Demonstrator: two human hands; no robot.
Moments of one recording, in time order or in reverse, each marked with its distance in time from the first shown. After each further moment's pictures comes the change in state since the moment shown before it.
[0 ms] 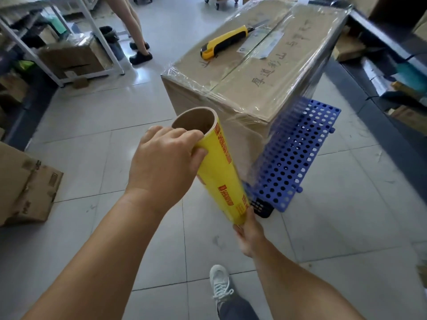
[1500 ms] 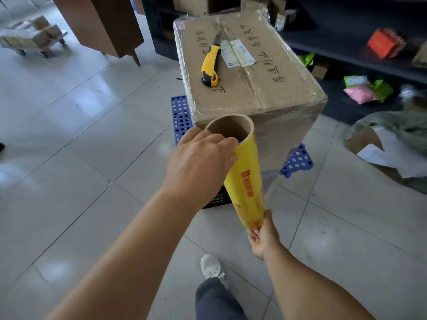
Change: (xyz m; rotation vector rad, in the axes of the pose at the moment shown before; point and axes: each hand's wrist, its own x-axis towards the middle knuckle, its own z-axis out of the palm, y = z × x) left_hand 0.141 -0.244 0.046 -0.404 -0.165 0.909; right_hand 0.033 0.083 0.263 0.802 0.485 -0.252
